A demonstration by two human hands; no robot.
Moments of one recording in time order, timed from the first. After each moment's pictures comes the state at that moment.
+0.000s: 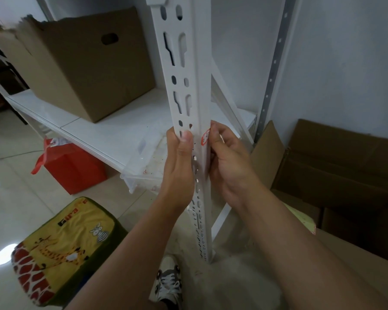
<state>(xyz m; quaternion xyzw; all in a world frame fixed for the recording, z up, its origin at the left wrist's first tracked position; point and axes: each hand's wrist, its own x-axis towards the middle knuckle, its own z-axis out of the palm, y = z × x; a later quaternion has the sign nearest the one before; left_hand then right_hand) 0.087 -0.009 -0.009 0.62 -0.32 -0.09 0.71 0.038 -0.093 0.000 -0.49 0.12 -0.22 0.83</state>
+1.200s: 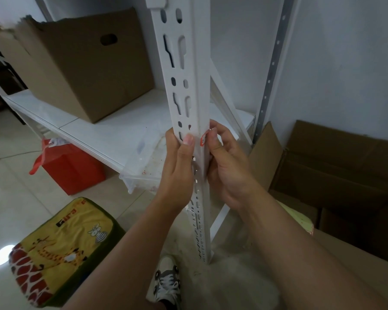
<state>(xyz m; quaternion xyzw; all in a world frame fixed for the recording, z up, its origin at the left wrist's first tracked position) 0.090 -0.008 -0.011 0.62 -0.34 -0.08 0.70 0.033 -0.093 -0.008 -0.51 0.08 -0.22 0.83</state>
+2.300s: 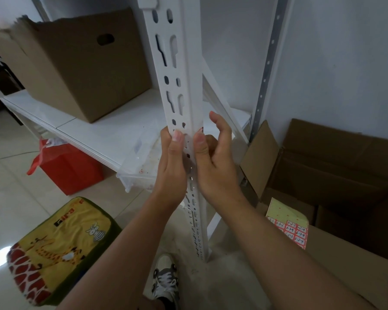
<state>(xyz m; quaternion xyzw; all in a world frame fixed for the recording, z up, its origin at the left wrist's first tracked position) 0.089 -0.009 -0.010 0.62 -0.36 -0.07 0.70 0.031 -0.074 -0.012 -0.69 0.11 -0.35 0.63</state>
